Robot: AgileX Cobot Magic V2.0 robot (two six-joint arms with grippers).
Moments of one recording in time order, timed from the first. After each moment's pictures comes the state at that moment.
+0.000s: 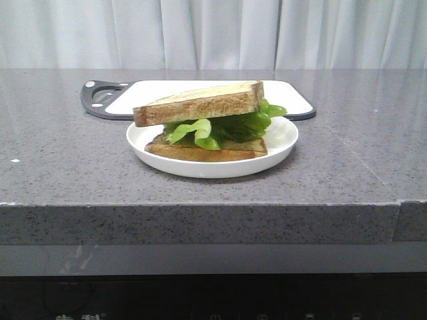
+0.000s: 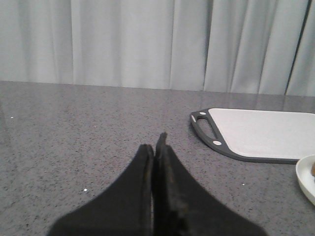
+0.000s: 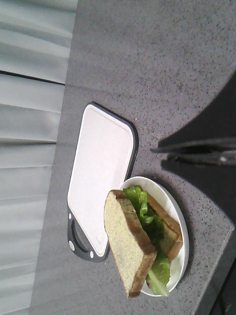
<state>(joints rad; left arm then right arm) -0.05 0.05 -0.21 0.05 0.22 -0.11 0.27 0.29 -0.44 0.28 0.36 -0.24</state>
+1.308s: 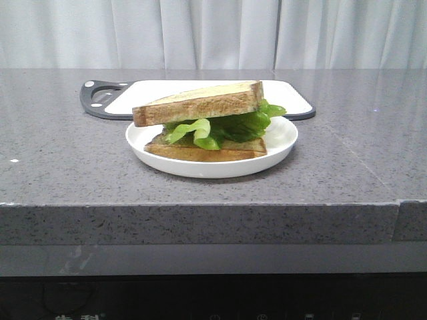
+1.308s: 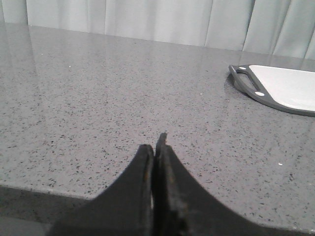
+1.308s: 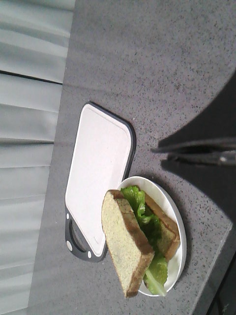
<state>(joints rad) 0.05 0.00 0.01 0.00 0.18 -0.10 0.27 0.29 -0.44 0.28 0.37 -0.24</state>
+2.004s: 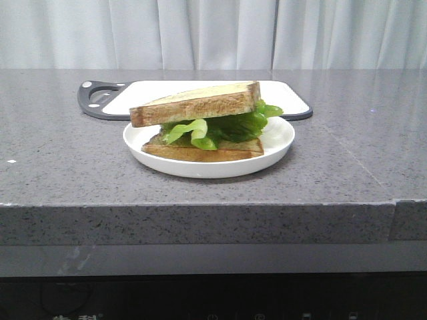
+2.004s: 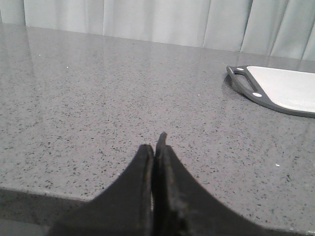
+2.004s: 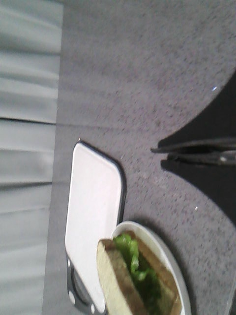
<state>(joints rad) 0.05 0.00 0.01 0.00 0.17 -0.10 0.17 0.26 -0.20 0.19 0.12 -0.12</state>
